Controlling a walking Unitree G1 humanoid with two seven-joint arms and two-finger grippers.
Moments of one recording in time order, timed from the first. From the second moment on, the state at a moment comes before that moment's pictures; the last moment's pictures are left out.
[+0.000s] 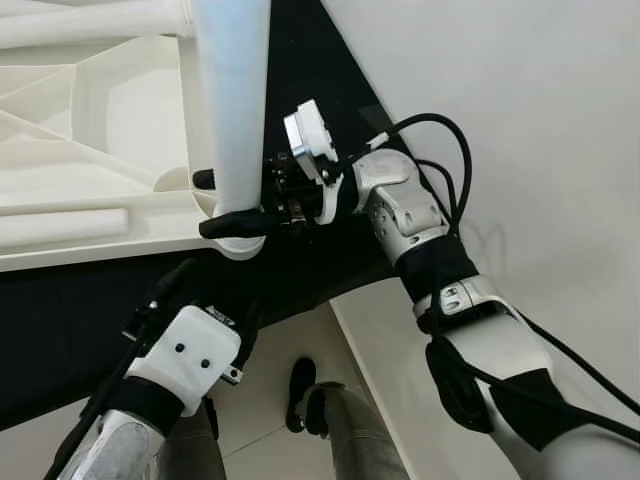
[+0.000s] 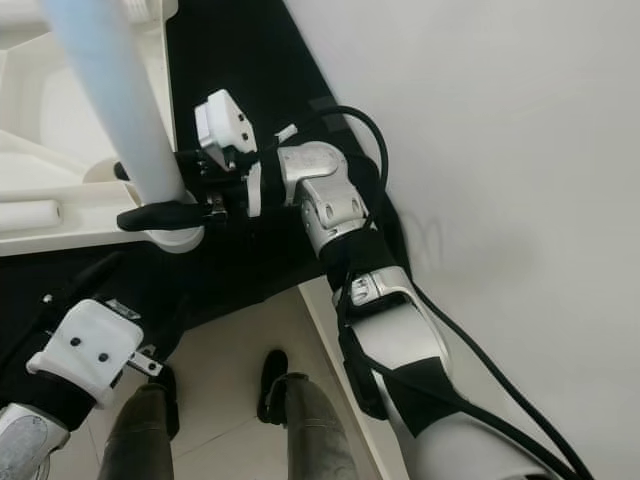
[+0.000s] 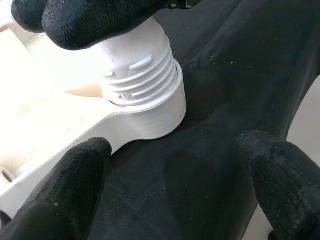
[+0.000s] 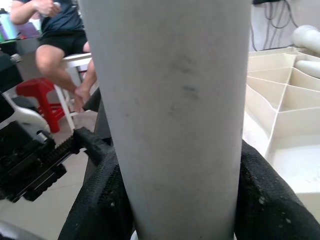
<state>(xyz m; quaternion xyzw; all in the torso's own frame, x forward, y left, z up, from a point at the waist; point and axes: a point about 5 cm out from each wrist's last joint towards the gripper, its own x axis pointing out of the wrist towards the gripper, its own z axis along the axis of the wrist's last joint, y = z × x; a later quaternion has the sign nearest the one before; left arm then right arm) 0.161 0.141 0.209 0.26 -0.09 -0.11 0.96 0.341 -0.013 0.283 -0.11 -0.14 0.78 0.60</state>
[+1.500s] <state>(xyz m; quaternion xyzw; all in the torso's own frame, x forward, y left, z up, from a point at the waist) 0.166 0.141 0.208 0.26 -0.10 -0.10 0.95 0.305 -0.013 0.226 -0.01 -0.06 0.41 0.91</state>
